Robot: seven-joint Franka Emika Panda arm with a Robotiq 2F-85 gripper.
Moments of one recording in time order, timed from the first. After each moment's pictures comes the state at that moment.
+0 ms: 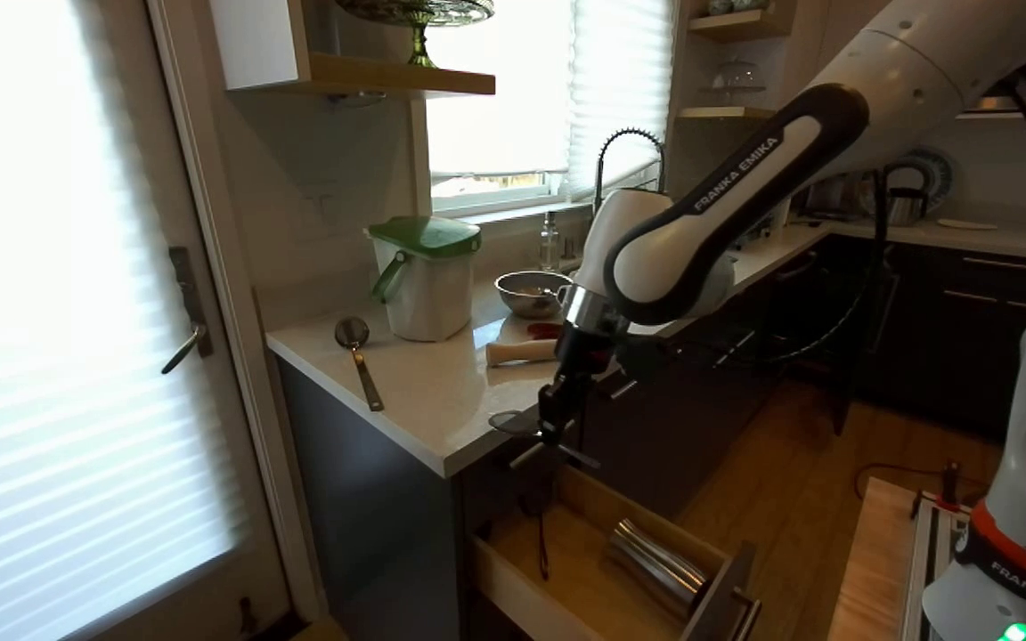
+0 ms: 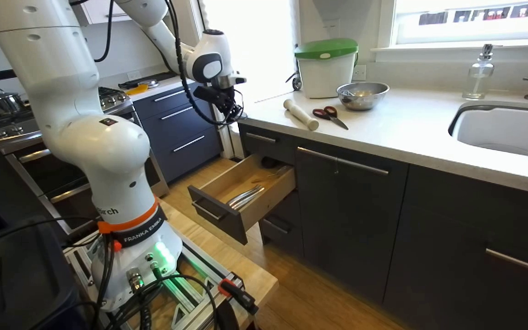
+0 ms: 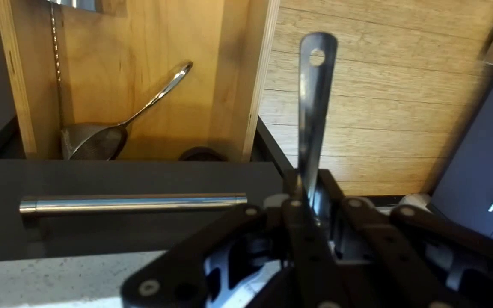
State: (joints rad) arm 0.19 0.01 0.19 -2.45 0.42 2.70 -0.13
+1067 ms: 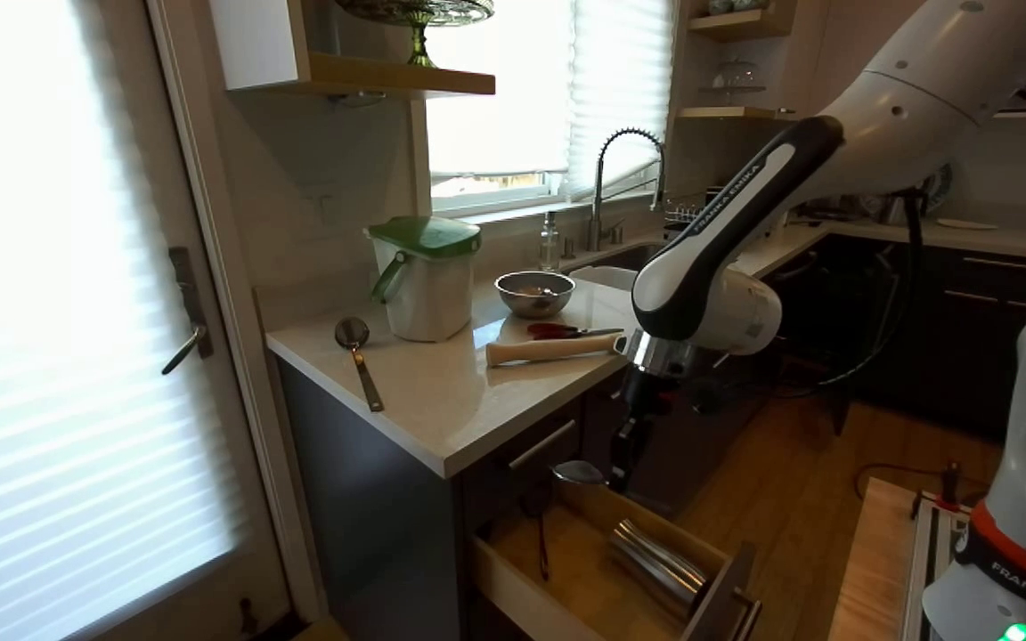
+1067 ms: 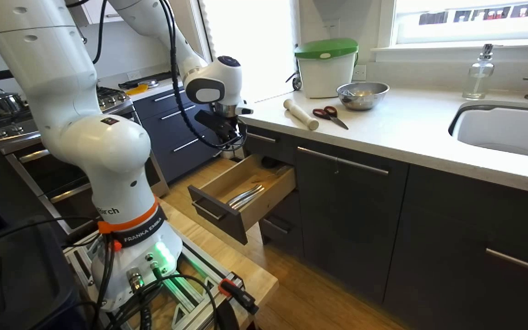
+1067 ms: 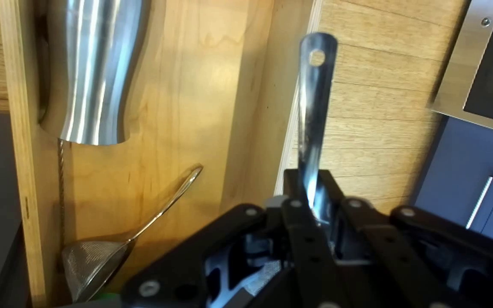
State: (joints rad) arm 0.22 0.00 0.08 -2.63 0.84 2.64 -0.61
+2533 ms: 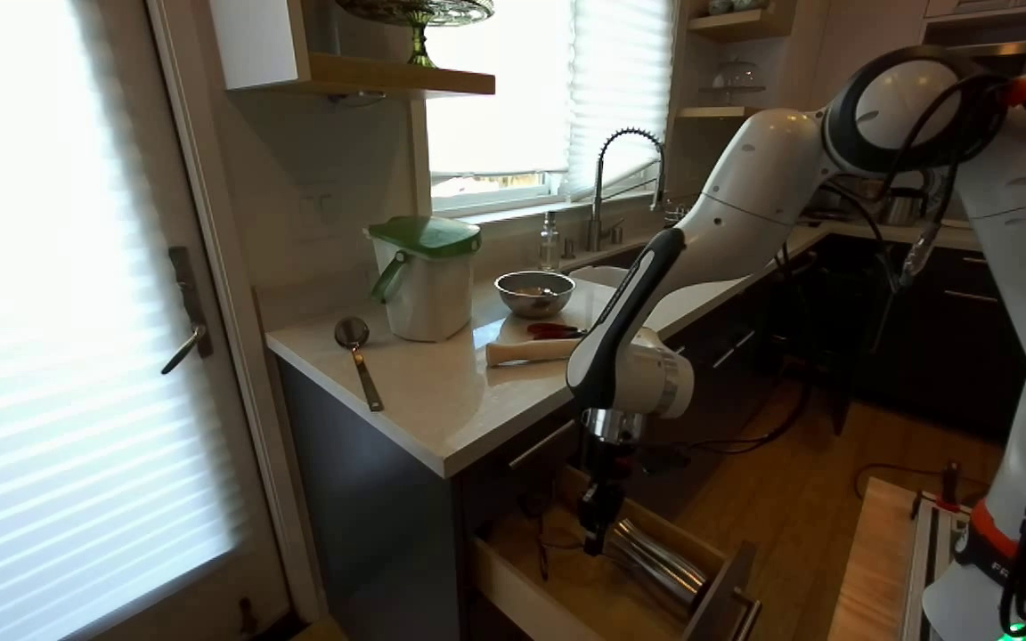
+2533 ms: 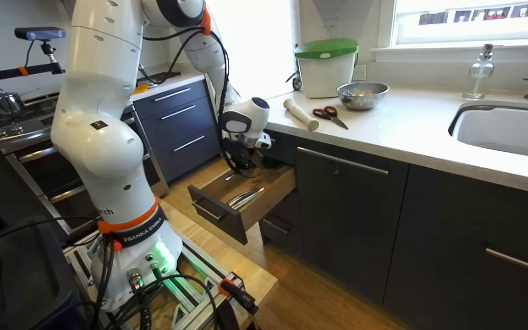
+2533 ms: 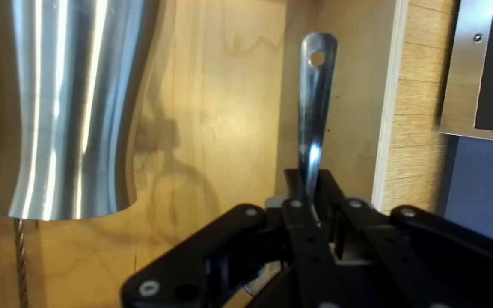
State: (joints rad) arm 0.02 0.53 0.20 -2.31 0.85 2.63 -0.69
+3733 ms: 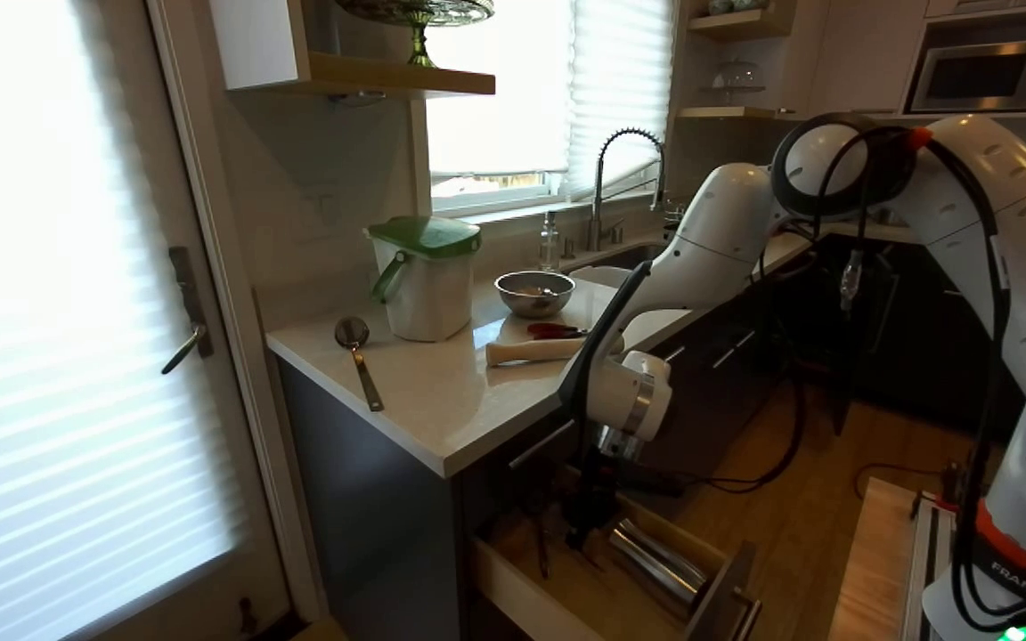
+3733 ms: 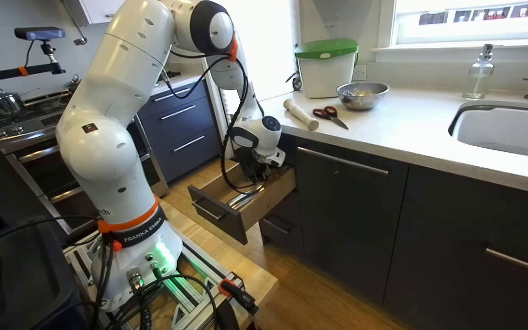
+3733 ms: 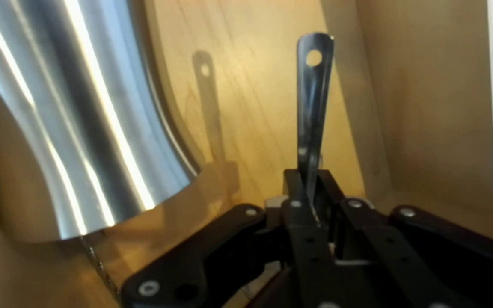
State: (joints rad) arm -0.12 0.75 0.29 -2.16 1.17 2.82 -0.70
